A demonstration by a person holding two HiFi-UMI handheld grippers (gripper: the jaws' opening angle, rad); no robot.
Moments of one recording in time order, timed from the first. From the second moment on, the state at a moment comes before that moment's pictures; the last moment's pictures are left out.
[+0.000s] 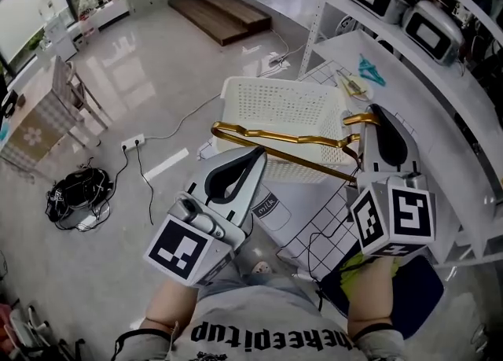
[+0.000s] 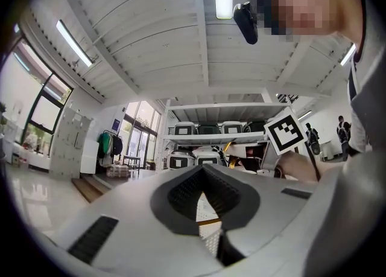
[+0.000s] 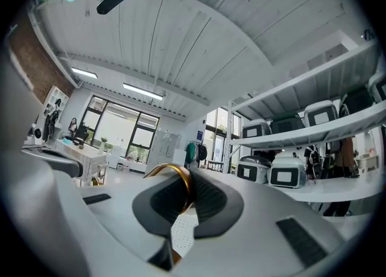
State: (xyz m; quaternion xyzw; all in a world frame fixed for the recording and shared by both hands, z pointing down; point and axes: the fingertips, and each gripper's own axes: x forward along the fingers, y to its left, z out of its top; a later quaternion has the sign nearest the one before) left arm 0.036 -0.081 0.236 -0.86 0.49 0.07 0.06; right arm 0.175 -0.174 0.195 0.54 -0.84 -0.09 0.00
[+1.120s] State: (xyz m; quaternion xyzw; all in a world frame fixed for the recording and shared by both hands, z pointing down) left arm -0.065 -0.224 0.229 -0.92 0.38 0.07 0.03; right arm 0.084 -0.285 0.187 0.64 -0.76 -0.09 0.02
